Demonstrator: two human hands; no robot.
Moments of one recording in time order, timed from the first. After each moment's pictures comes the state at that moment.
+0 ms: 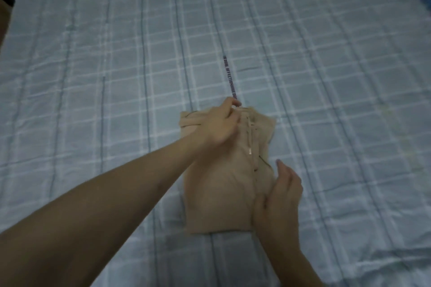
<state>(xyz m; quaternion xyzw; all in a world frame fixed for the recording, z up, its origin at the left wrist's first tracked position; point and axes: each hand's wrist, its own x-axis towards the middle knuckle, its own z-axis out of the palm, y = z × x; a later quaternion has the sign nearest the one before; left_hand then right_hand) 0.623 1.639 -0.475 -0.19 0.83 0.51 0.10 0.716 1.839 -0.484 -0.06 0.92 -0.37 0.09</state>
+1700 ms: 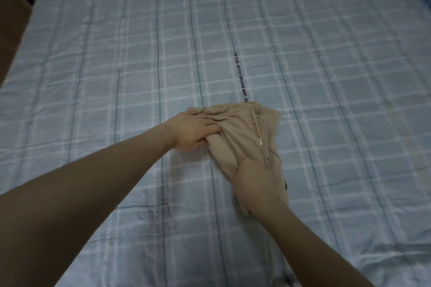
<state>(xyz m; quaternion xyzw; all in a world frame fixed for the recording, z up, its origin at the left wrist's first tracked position) 0.684 1.553 -0.492 0.21 0.96 0.00 0.16 0.700 1.781 -0.464 -0.22 0.92 -0.12 0.29</state>
